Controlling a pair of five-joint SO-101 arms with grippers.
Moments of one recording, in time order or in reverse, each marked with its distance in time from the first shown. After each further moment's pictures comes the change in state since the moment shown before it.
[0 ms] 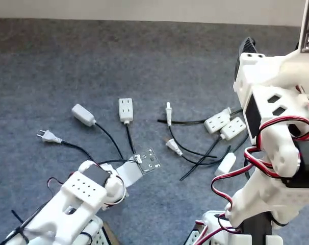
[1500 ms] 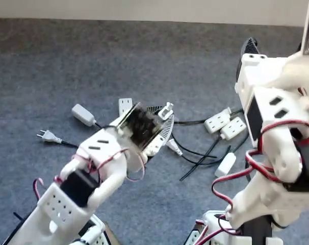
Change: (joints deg) left arm 9.7 -17.7 -24.2 -26.3 18.5; right arm 0.4 -2.0 0.0 0.0 0.0
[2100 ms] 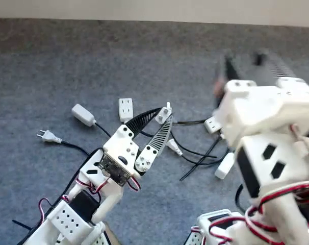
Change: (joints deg) left arm 0.4 -18.8 34.5 -41.0 0.2; right arm -17.0 -6.6 0.0 1.3 -10.5
